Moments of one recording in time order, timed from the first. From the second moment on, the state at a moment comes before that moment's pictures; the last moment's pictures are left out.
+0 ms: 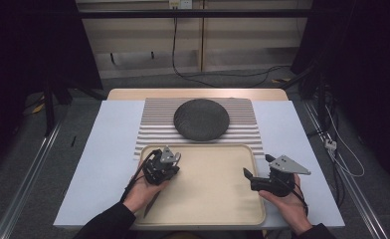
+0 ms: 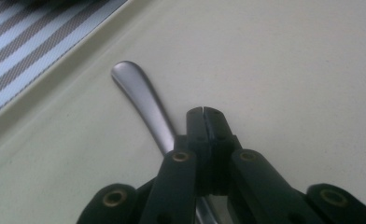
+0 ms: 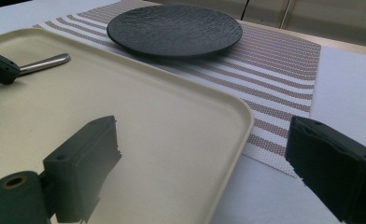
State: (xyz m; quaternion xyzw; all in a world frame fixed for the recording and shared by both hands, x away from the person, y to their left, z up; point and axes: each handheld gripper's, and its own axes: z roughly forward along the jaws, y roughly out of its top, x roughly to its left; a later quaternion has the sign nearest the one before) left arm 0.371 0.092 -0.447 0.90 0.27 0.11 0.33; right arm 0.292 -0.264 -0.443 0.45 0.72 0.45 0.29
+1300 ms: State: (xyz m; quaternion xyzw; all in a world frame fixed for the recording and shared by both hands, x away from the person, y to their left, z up) left arm 0.377 0.124 -0.443 0.89 0.31 0.09 0.31; right arm 0.293 -0.264 -0.443 0.45 0.72 0.45 0.29
